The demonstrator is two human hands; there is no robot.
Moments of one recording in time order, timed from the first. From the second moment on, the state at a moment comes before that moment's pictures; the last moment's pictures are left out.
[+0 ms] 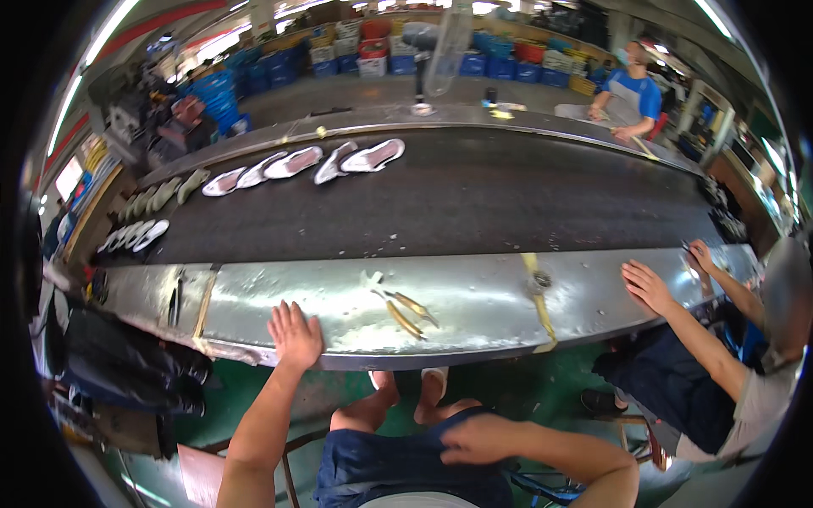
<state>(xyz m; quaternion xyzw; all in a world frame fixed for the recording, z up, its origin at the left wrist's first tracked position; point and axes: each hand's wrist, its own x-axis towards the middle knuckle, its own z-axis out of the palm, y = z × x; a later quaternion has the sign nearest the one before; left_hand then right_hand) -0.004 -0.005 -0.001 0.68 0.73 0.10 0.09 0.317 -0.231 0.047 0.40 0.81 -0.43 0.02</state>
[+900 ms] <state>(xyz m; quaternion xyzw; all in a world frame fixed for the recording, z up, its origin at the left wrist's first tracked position) -0.046 0.290 0.008 0.51 0.64 0.49 0.29 0.279 0.037 0.020 0.43 0.86 -0.15 -0.26</state>
